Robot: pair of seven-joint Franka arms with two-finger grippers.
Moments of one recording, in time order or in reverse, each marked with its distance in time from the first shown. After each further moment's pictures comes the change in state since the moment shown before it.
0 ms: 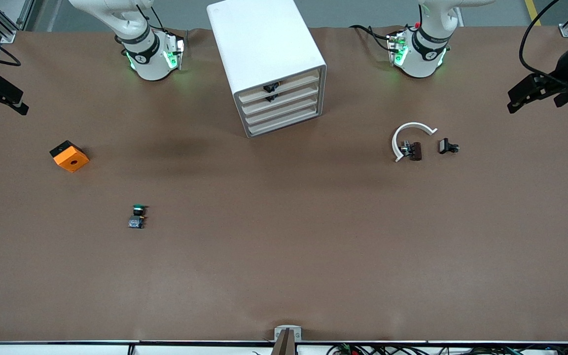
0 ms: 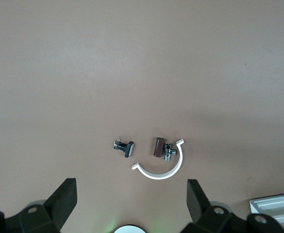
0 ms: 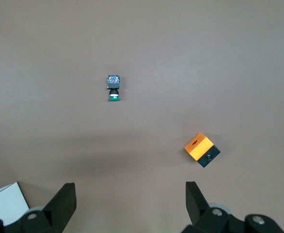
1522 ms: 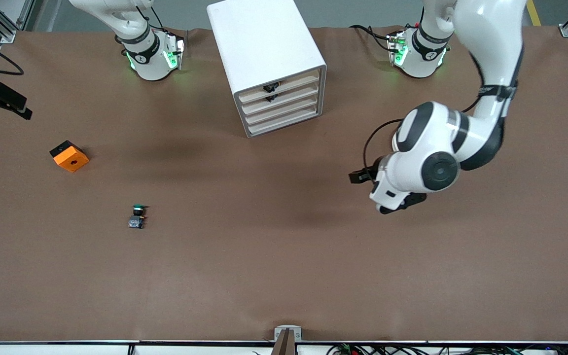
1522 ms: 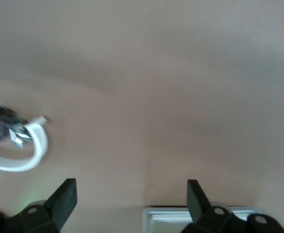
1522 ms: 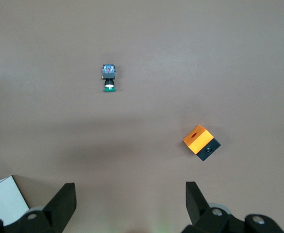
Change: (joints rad) left arm -0.352 0.583 -0.017 0.032 -0.272 0.272 -0.560; right arm -0.014 0.072 0.000 0.005 0.000 -0.021 -0.011
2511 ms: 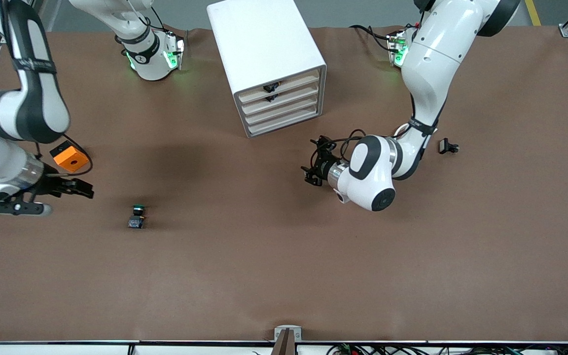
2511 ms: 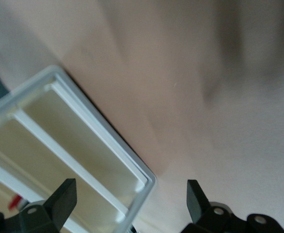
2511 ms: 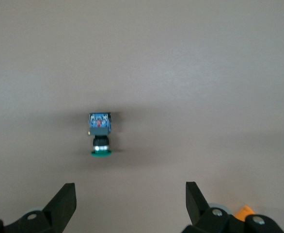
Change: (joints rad) left arm -0.102 0.263 0.003 0.008 -0.583 0.035 -0.845; right arm 0.015 0.355 0.011 -0.214 0.065 0.639 0.013
